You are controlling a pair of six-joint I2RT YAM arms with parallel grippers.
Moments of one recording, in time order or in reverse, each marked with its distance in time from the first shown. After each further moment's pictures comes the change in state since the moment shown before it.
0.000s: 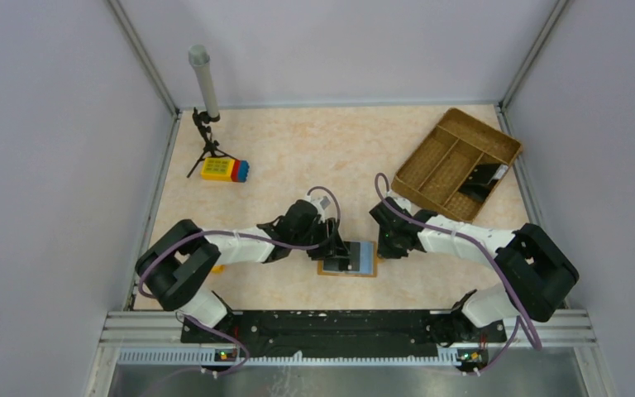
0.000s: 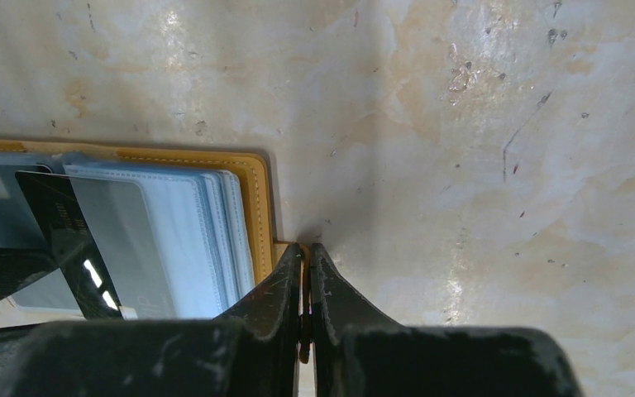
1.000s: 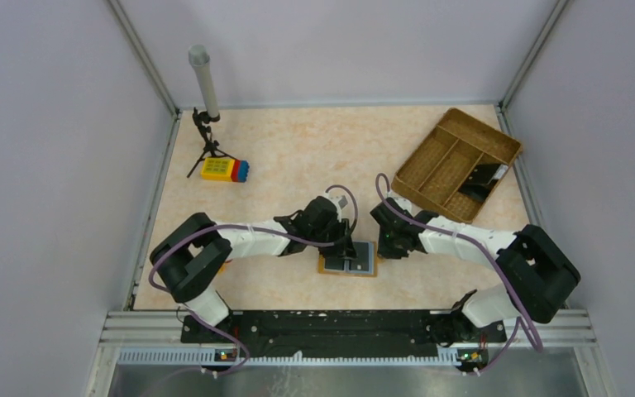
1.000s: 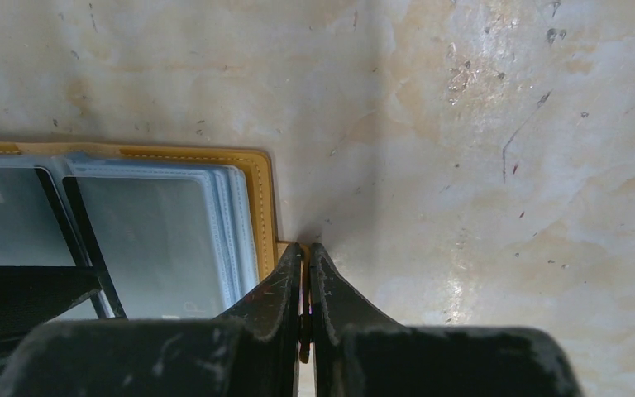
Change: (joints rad) left arm -0.077 0.066 0.146 -0.148 -0.047 0.058; right arm 0.000 -0.006 -0.008 0.008 0.000 0.001
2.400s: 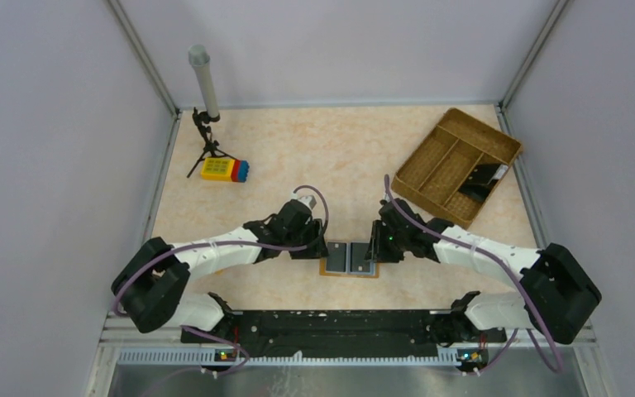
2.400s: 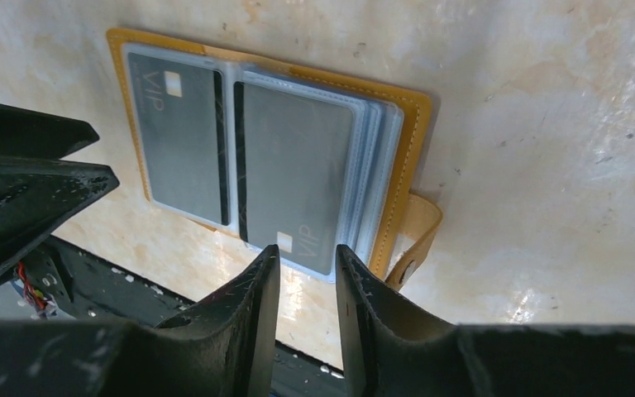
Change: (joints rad) left arm 0.072 -0.265 -0.101 -0.263 -0.198 0.078; right arm 0.000 -0.169 -0.064 0.103 -0.241 -0.024
